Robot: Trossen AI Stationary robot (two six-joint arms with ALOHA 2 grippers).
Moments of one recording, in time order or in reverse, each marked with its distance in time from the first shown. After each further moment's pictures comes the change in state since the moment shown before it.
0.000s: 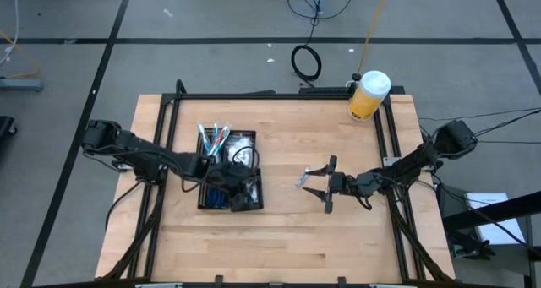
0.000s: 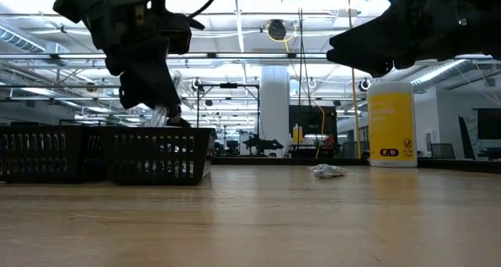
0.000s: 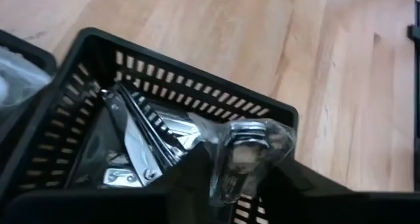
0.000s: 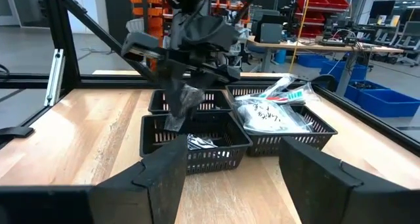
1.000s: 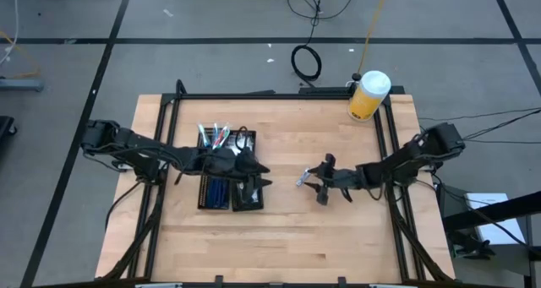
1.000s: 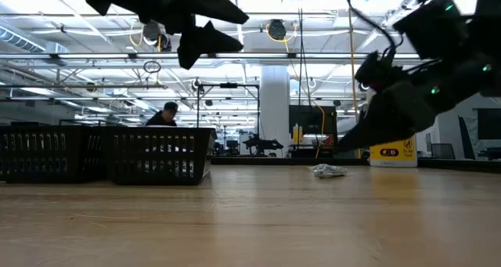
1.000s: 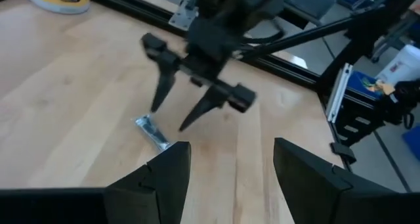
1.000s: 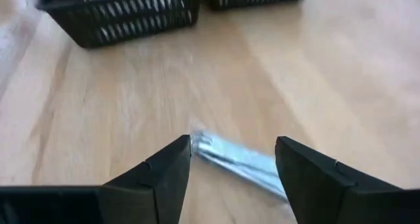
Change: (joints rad) left arm 0.065 -0.009 0.037 0.434 -0.053 0.215; right arm -0.186 0.133 0.000 -0.351 -0.160 0.277
